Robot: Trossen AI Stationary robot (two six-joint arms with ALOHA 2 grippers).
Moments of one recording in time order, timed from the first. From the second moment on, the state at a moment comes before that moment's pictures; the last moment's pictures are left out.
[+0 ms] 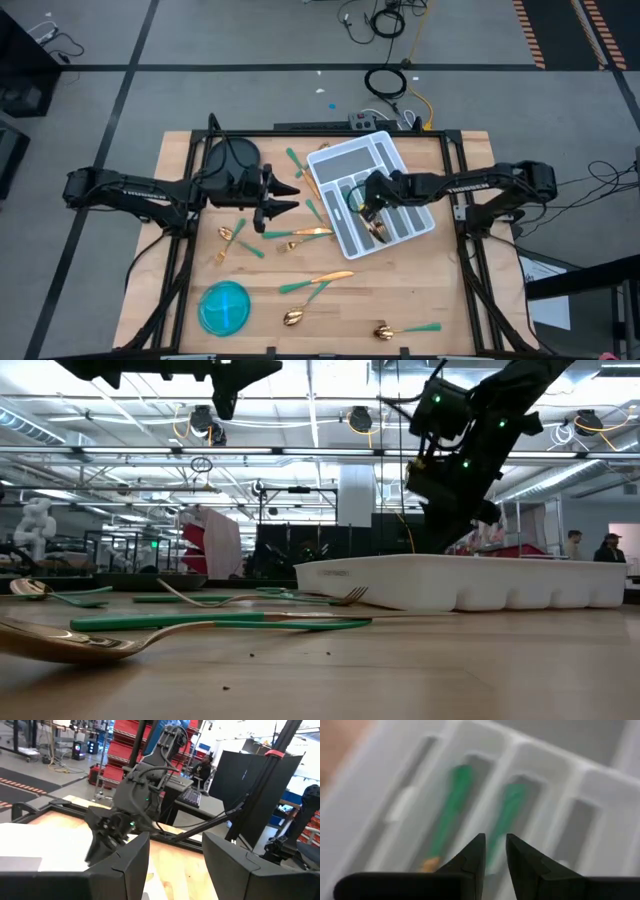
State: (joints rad) left arm 0.02 1.06 0.64 0.44 0.06 -0.31; right arm -0.17 1.46 0.79 -0.38 0.31 0.59
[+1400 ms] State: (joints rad) left arm 0.03 1.06 0.64 0.45 -0.17 -0.36; right arm -0.77 1.71 1.07 -0.65 0.30 0.06
